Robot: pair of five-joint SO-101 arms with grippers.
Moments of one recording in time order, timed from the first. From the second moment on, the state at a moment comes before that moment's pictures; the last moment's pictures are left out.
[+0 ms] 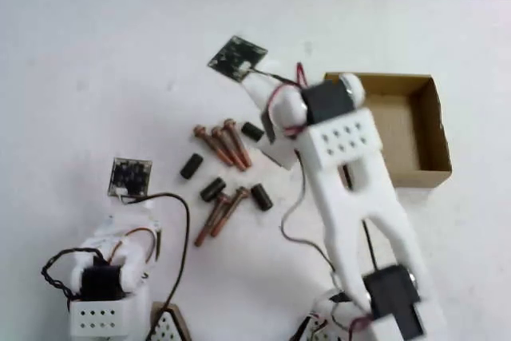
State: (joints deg) left arm -8.6 -103.5 97.1 73.3 -4.2; right arm -25.5 -11.6 -5.3 96.7 34.9
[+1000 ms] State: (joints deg) left arm -8.6 -103.5 97.1 73.3 -4.2; right arm -25.5 -77.5 57.7 71.9 28.4
